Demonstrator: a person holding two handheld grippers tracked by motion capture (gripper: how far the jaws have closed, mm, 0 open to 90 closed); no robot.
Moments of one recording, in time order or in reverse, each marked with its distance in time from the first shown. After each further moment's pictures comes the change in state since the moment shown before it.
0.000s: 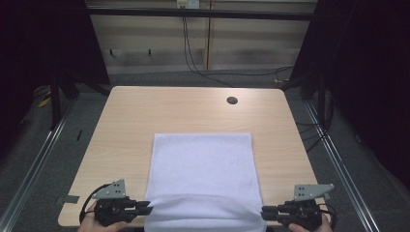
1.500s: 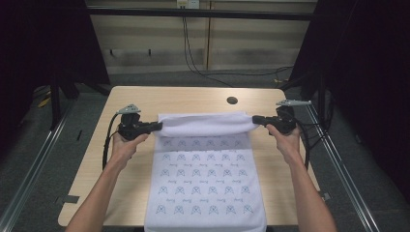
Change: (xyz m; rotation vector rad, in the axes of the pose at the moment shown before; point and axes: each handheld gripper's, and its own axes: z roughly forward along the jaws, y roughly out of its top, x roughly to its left) left arm 0.160 0.129 0.032 -0.238 0.272 -0.126; right arm -0.176 0.162 0.027 -0.239 -0.369 0.127
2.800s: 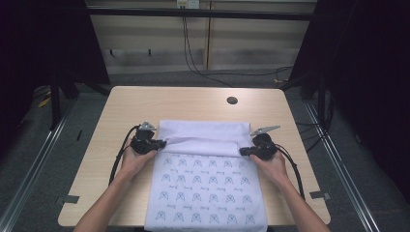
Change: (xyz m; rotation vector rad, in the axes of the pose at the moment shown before) left arm 0.013 -0.048 0.057 0.253 0.178 0.026; right arm 0.034 -0.071 0.055 0.321 -0.051 -0.089
